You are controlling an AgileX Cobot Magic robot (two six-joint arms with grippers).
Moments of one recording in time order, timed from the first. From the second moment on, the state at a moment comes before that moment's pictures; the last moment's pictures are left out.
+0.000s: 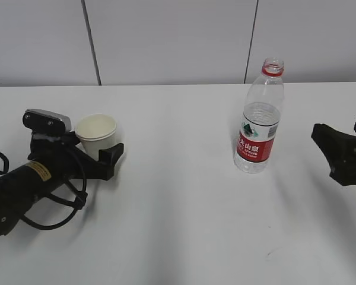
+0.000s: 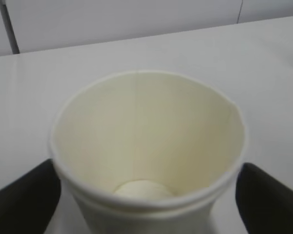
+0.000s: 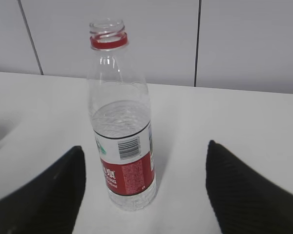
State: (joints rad) left arm -0.28 2.15 -0.67 0.21 -1.14 -0.08; right arm 0.14 1.23 -0.22 -0.10 -0.76 0.08
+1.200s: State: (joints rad) left arm -0.28 2.24 -0.76 0.21 -1.14 -0.08; right arm 0.14 1.23 -0.22 -0.10 -0.76 0.08
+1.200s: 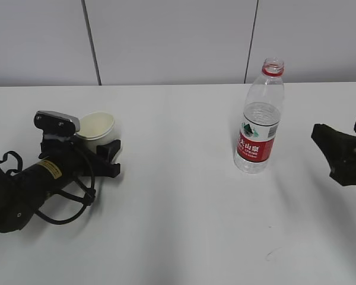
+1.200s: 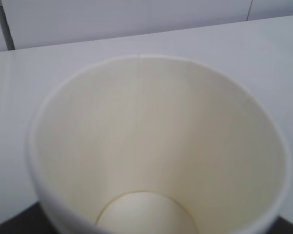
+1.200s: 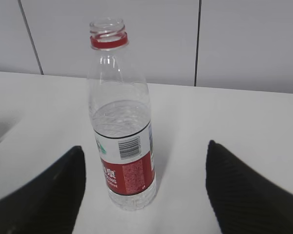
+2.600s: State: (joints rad) left arm -0.28 2.24 -0.76 0.22 -1.15 -0.08; right arm 0.14 1.78 -0.42 -0.17 -1.06 0.16
